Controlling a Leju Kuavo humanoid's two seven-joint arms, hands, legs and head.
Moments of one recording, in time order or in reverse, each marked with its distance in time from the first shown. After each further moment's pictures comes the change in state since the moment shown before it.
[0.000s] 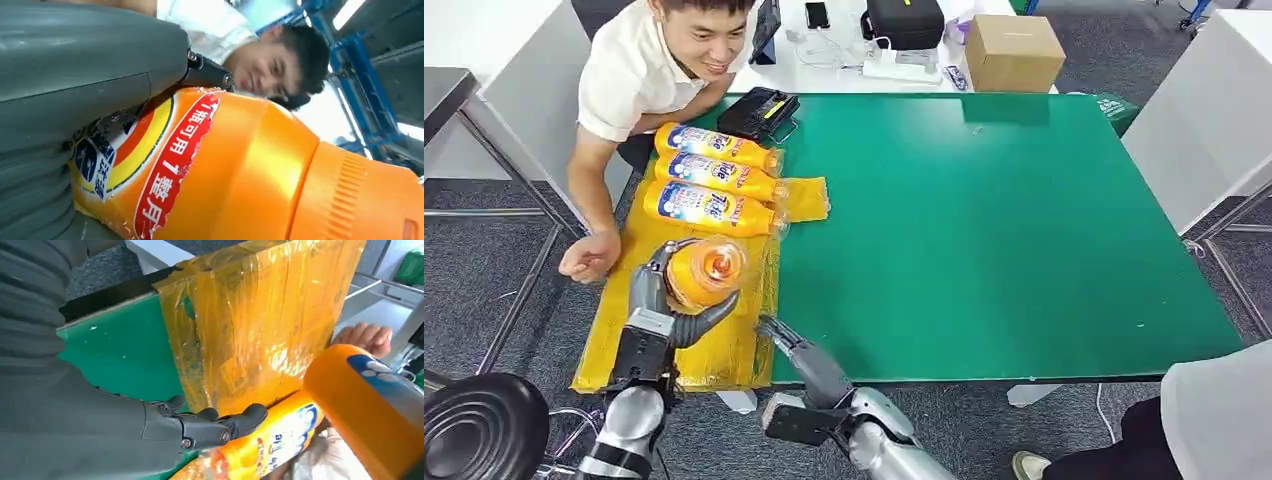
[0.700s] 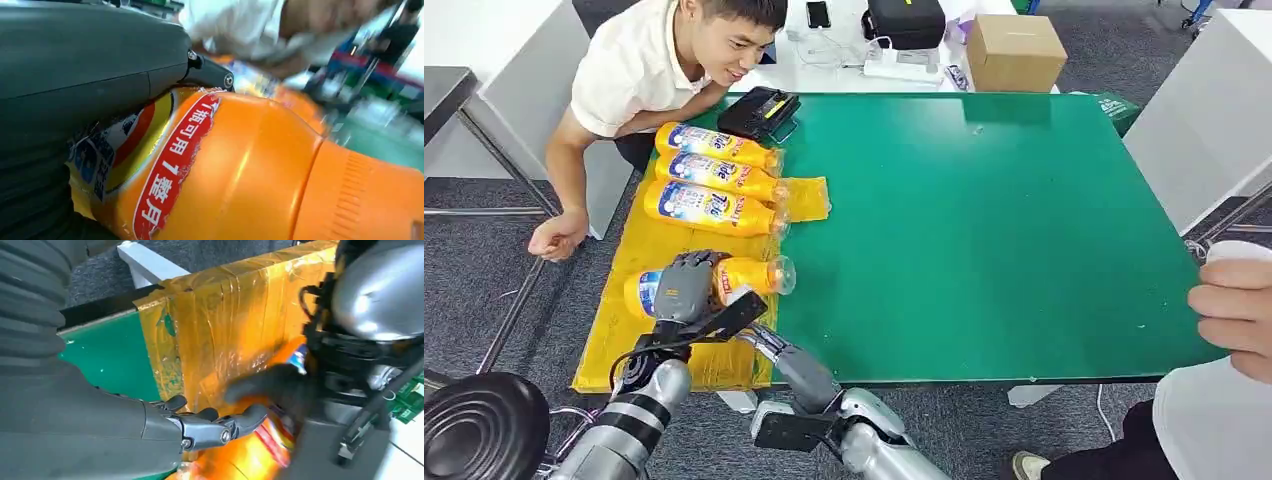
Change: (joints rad) left arm -0.273 0.010 0.002 0.572 -0.631 0.076 0.300; right arm -0.009 0.013 0.038 -0.013 -0.002 0.048 -0.002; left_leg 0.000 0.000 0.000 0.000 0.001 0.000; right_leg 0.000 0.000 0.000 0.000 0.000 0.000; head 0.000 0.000
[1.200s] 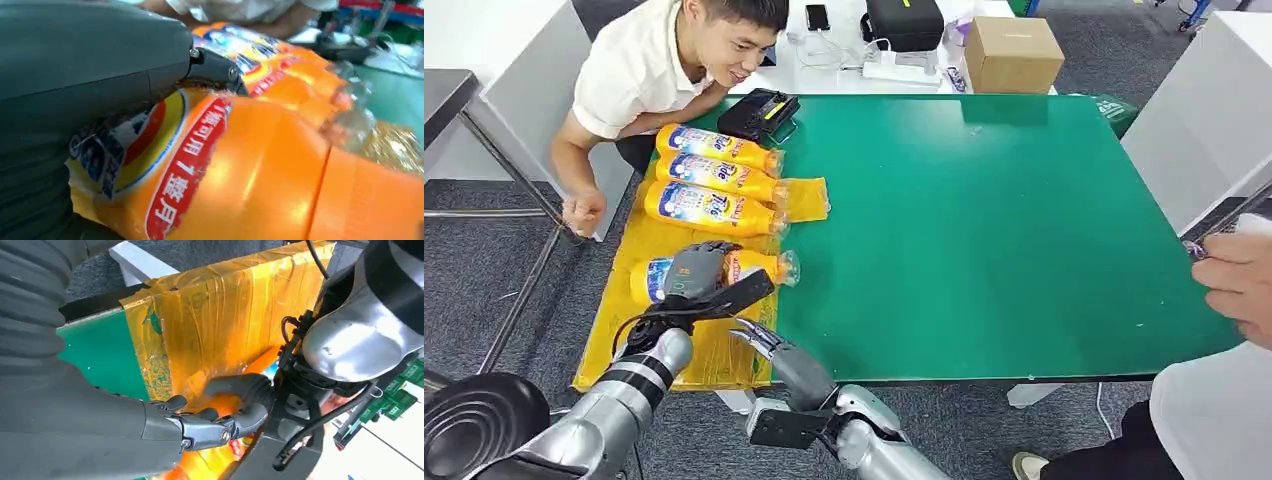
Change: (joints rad) left arm -0.196 -0.005 -0.011 0.282 0.001 -0.147 0.023; right arm -0.008 0.012 0.000 -0.002 -0.006 0.008 -0.008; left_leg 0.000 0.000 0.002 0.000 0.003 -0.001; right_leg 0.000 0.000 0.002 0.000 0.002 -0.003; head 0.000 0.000
